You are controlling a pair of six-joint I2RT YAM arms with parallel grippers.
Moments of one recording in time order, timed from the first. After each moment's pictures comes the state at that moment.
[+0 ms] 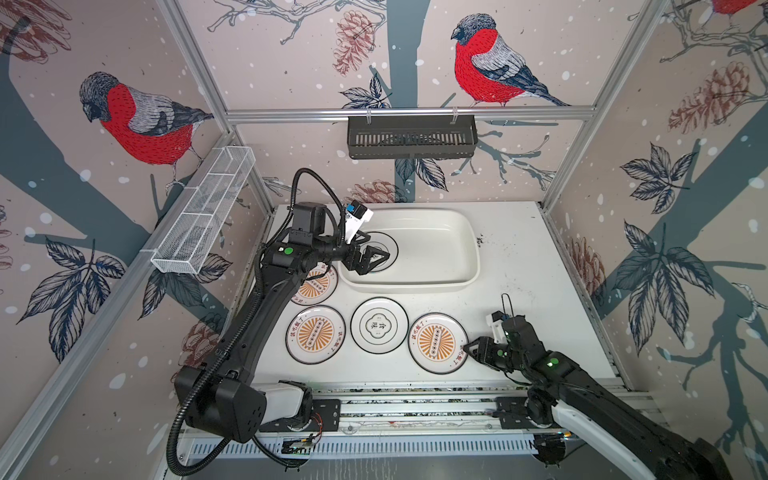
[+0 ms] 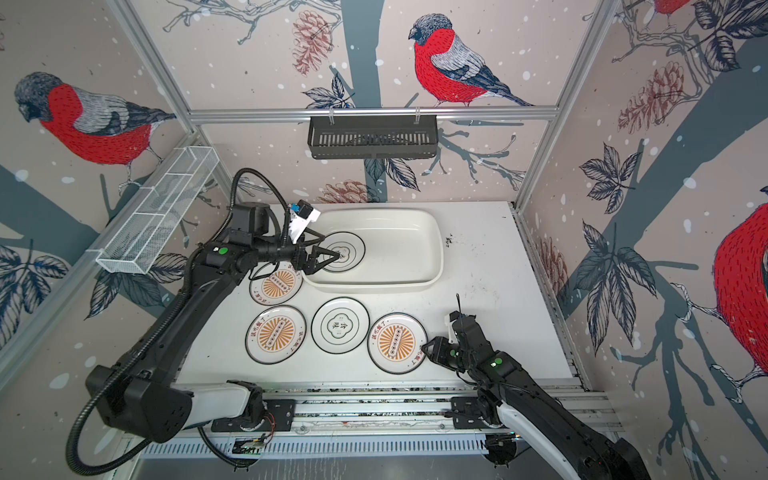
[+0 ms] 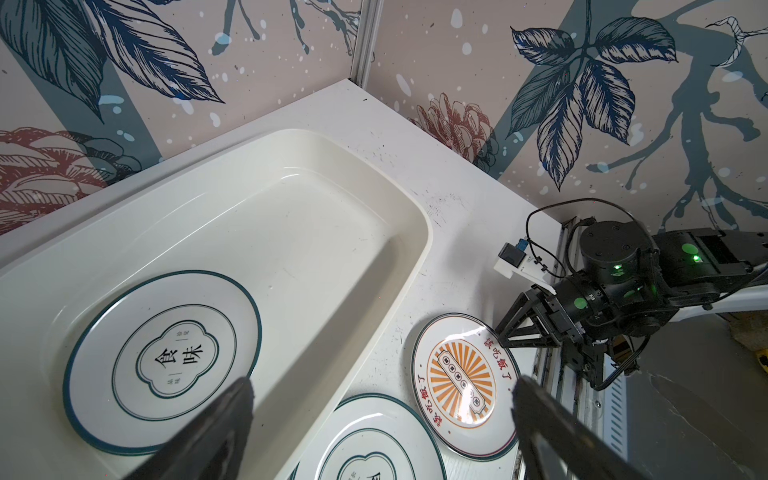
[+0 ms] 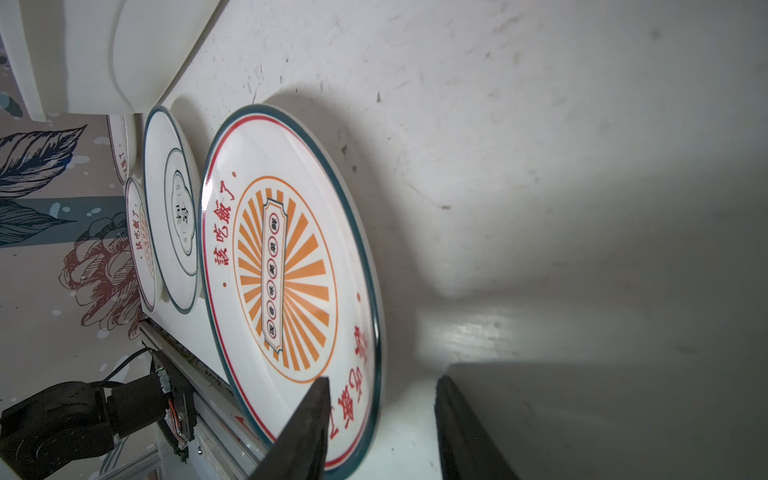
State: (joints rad) left arm -0.25 1.31 1.32 -0.65 0.78 0.21; right arm 0.54 0.67 0.14 -0.33 -0.38 0.86
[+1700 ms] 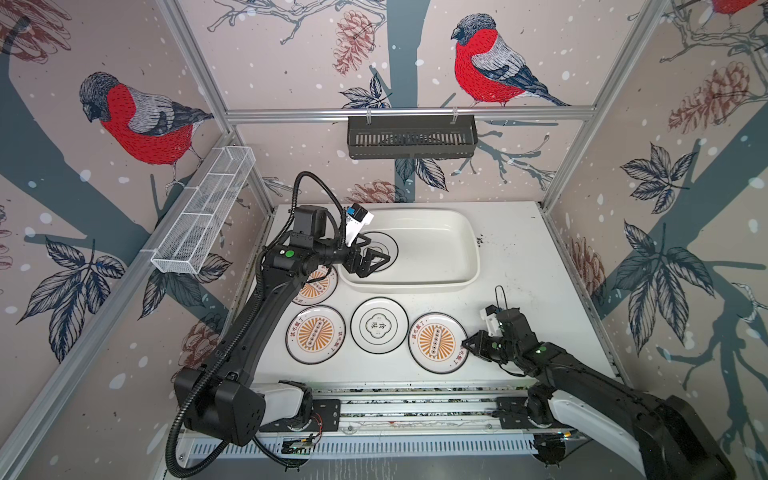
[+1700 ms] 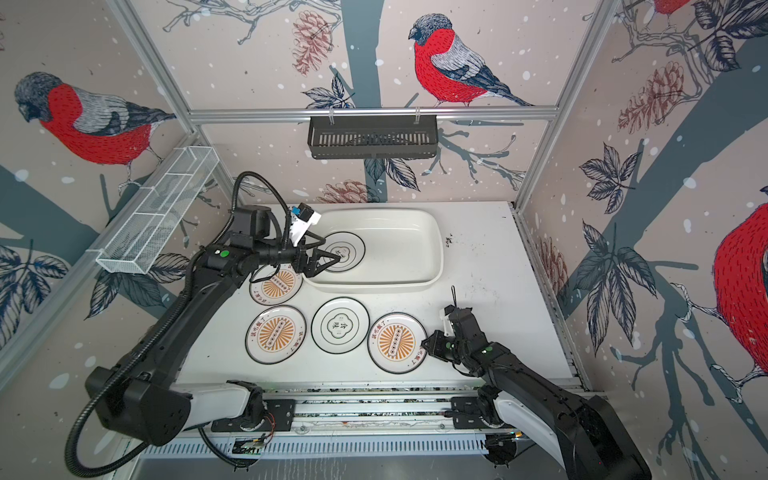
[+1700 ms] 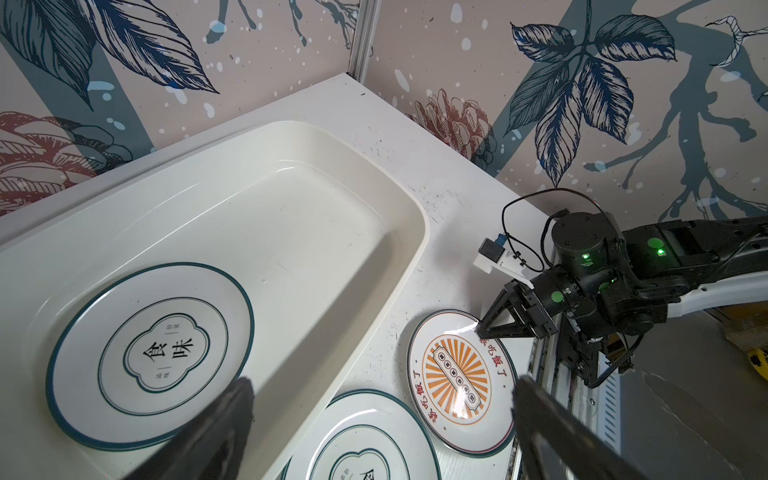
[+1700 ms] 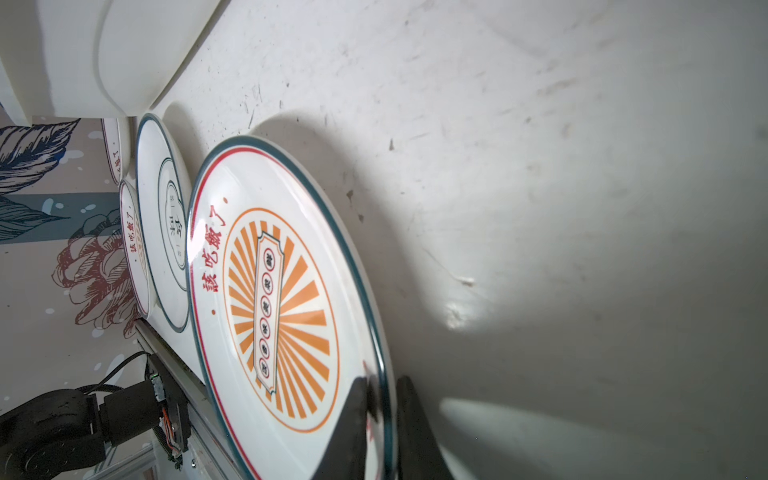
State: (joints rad) left arm -0.26 1.29 1.28 -0.64 0.78 0.19; right arm 0.48 0.92 0.16 -0.12 -0.43 0.78
